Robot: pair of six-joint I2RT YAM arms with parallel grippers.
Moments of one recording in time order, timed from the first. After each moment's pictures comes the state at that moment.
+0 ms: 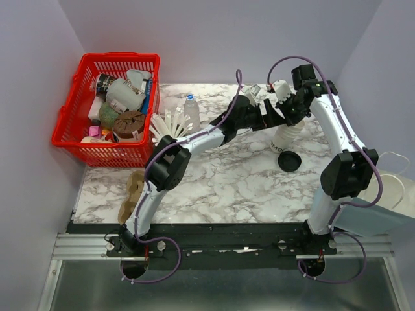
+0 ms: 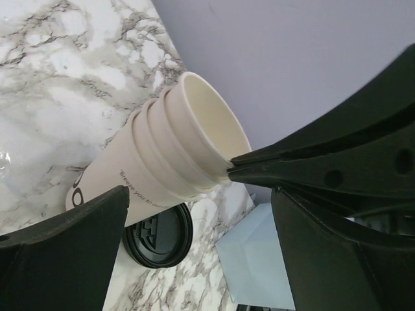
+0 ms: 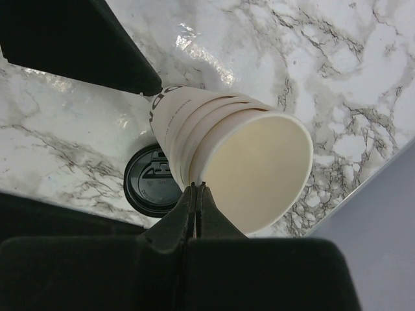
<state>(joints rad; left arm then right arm) -0.75 2.28 1.83 0.30 0.39 -0.93 0.14 1.82 1.82 -1.12 -0.08 -0.62</state>
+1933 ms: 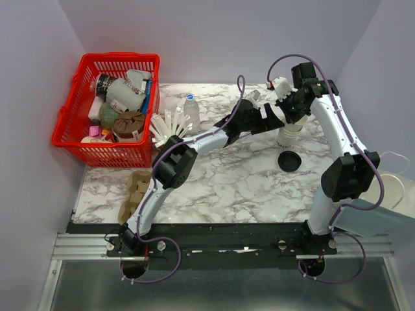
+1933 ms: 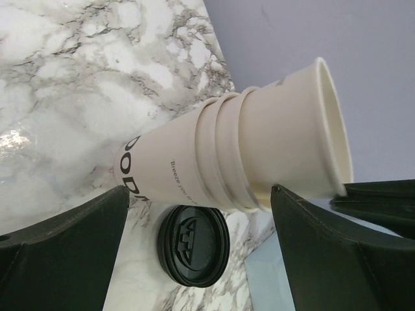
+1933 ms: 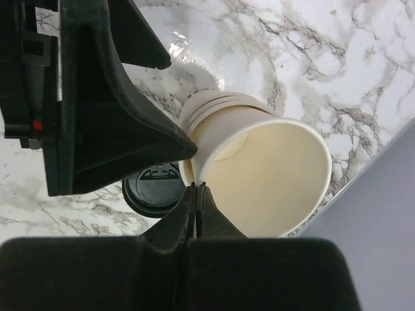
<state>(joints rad) -0.75 2.39 1.91 0.25 0.31 -0.93 0.16 1.79 1.83 -1.11 -0.06 -0.59</state>
